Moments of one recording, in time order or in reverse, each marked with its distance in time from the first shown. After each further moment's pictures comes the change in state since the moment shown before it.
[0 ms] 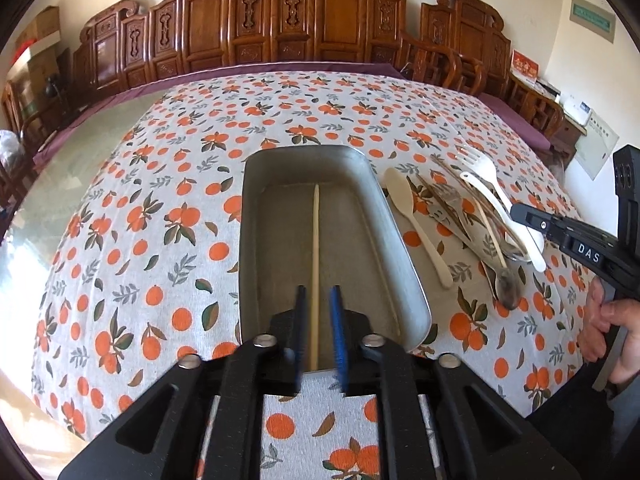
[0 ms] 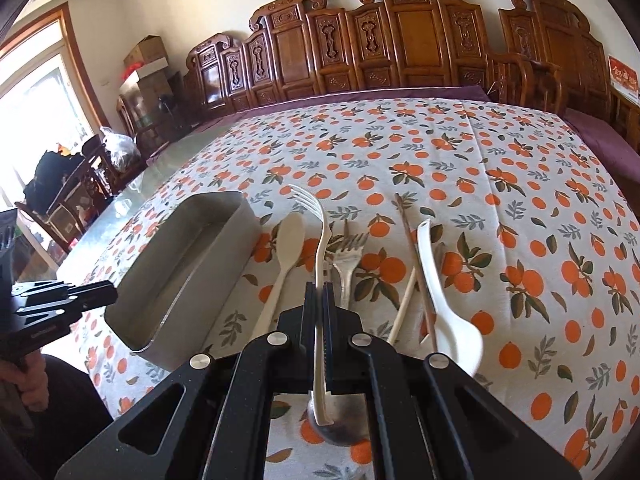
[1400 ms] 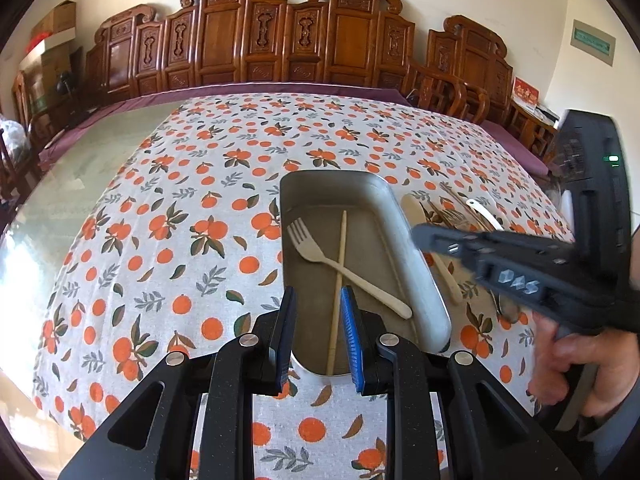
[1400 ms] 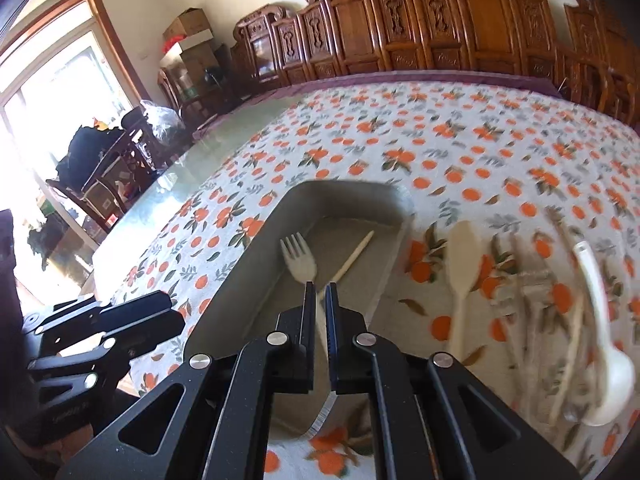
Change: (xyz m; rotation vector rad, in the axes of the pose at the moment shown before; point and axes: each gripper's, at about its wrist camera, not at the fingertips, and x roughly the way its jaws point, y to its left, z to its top) left arm -0.019 0.028 -0.003 -0.033 -0.078 -0.010; right arm 0.050 0.111 0.026 -0.074 0.070 0.139
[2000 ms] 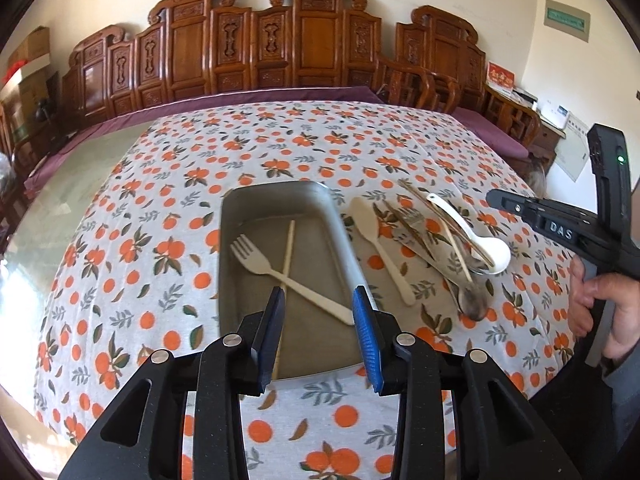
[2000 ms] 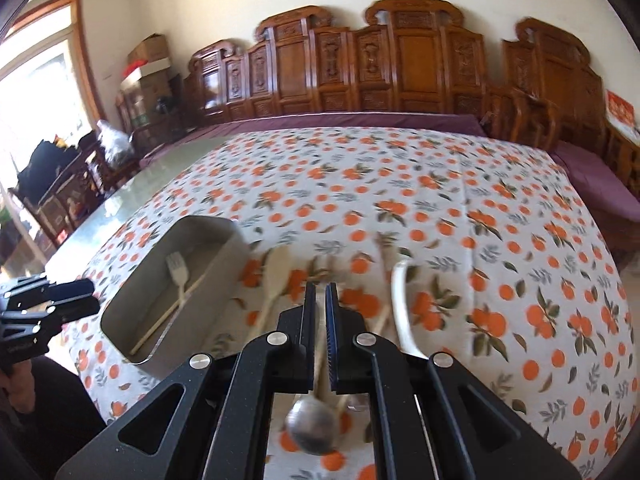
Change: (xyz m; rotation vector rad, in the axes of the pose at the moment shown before) left arm -0.006 -0.053 0.010 0.091 0.002 -0.042; right arm -0.091 -0.113 -0.016 0.019 -0.121 -0.214
